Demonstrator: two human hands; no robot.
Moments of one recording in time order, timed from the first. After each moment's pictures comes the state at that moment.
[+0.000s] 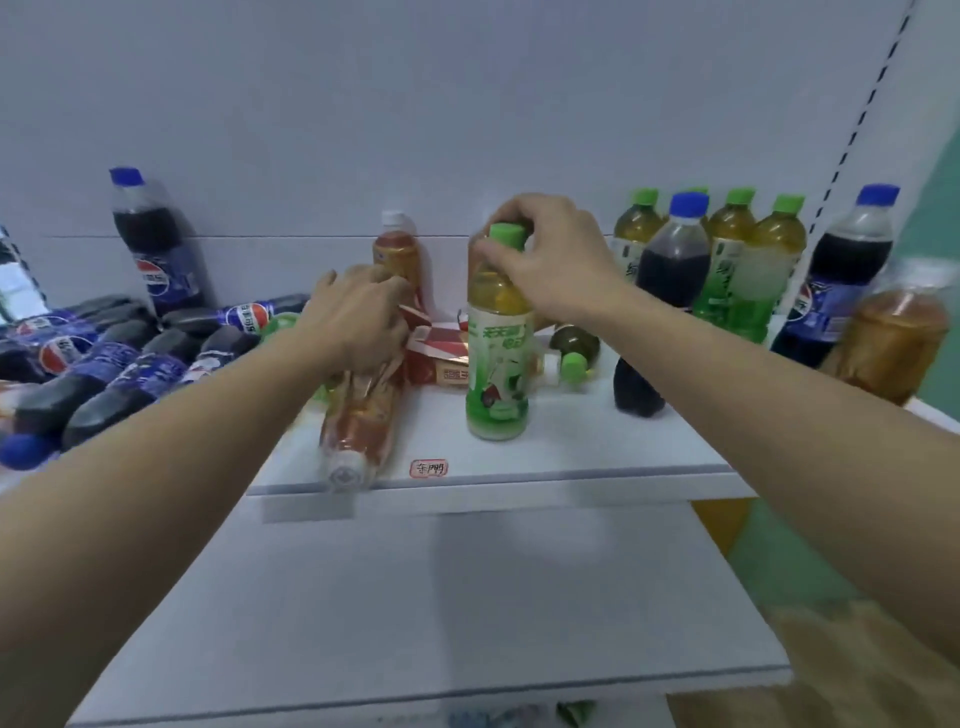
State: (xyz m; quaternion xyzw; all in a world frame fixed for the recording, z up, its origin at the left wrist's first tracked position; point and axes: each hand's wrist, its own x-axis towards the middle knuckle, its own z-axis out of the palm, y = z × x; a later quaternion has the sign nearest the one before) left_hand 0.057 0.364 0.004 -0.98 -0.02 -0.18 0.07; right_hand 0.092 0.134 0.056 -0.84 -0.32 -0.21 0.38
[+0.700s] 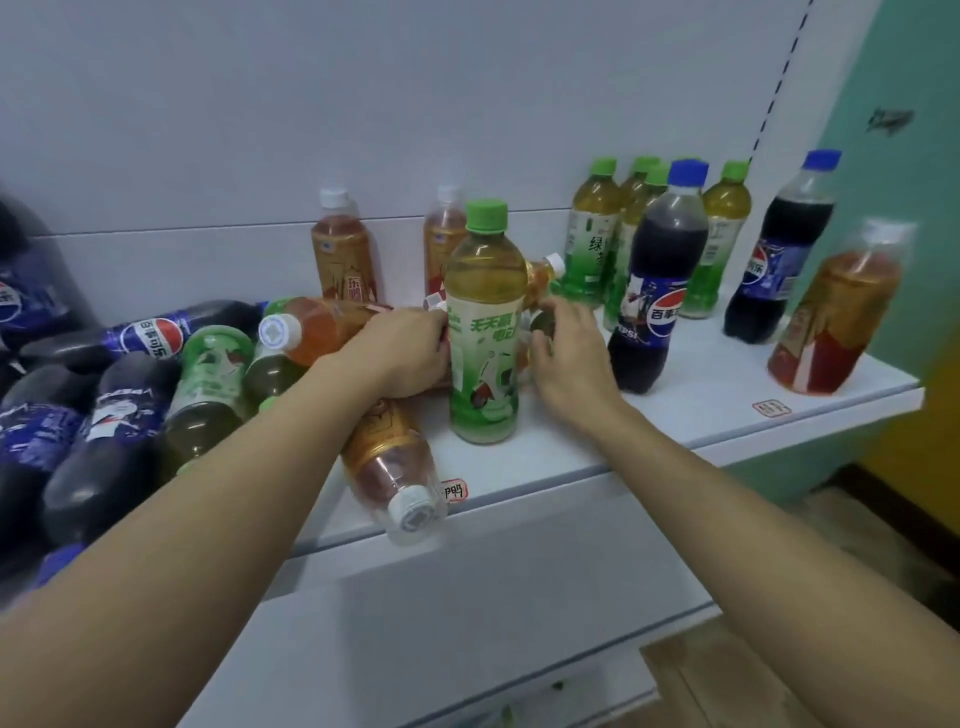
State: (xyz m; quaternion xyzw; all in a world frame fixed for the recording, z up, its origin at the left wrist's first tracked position) left_hand 0.110 0.340 -0.029 -0.99 0.13 -0.08 -0.05; right_hand 0.119 0.137 -0.076 -0.91 -0.08 -0.22 0.35
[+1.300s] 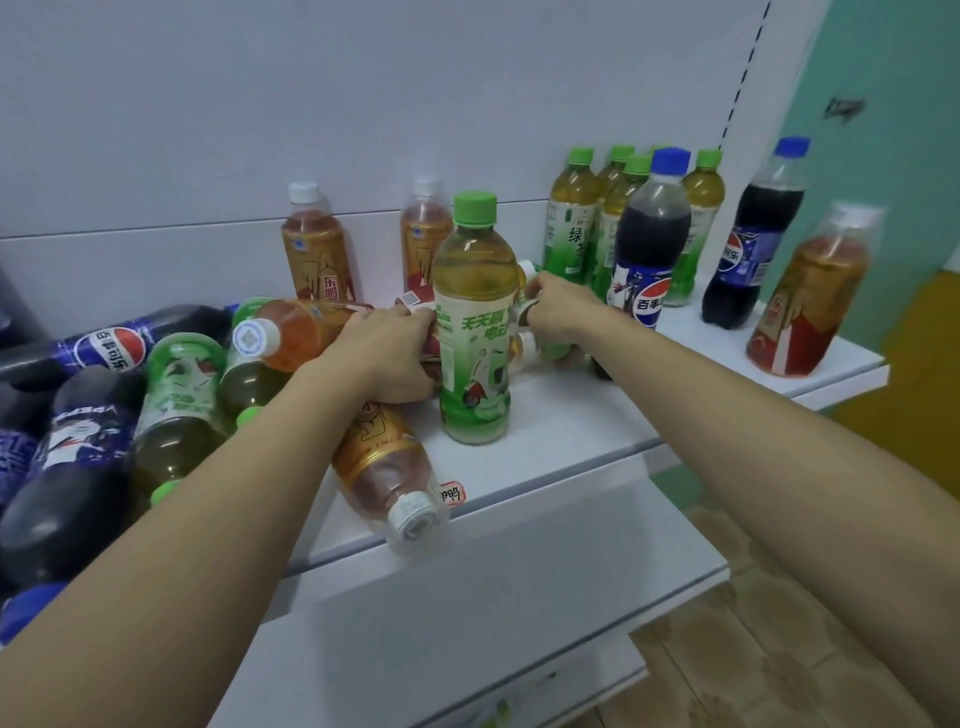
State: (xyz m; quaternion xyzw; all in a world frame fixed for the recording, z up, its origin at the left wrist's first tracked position) left_hand 0.125 0.349 -0.040 -0.99 0.15 -0.03 0.00; right_hand 0.162 0.130 -0.024 -0.96 0.02 0.00 0.27
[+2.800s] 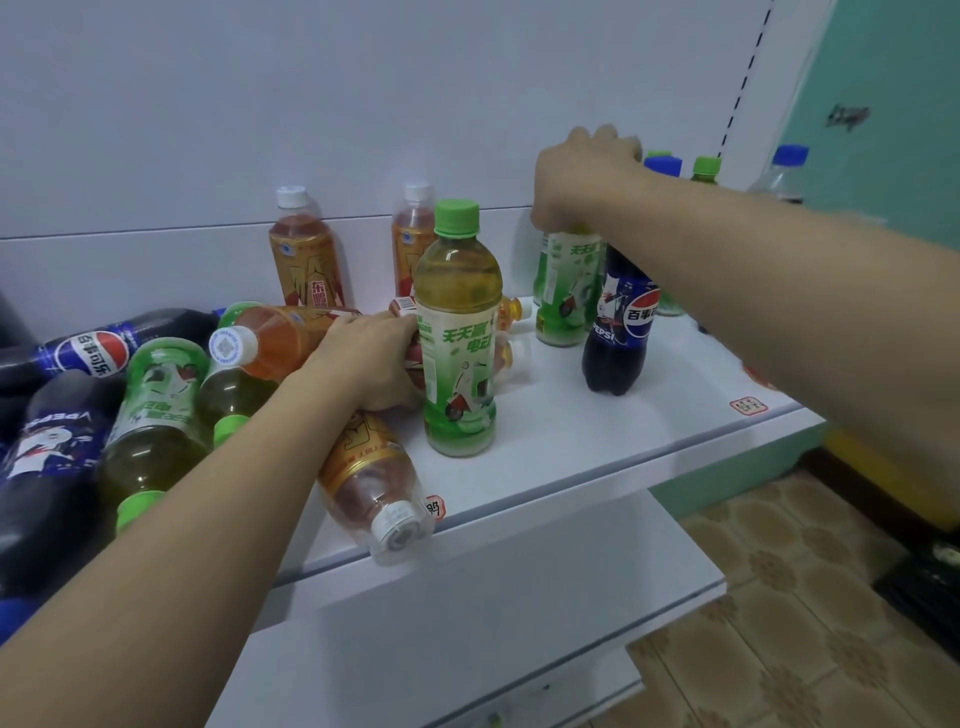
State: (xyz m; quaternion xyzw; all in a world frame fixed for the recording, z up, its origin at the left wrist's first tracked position) left_hand 0.125 0.346 -0.042 -0.99 0.14 -0.06 -0.02; right_hand 0.198 0.127 0.092 -0.97 0.00 -0.16 -0.17
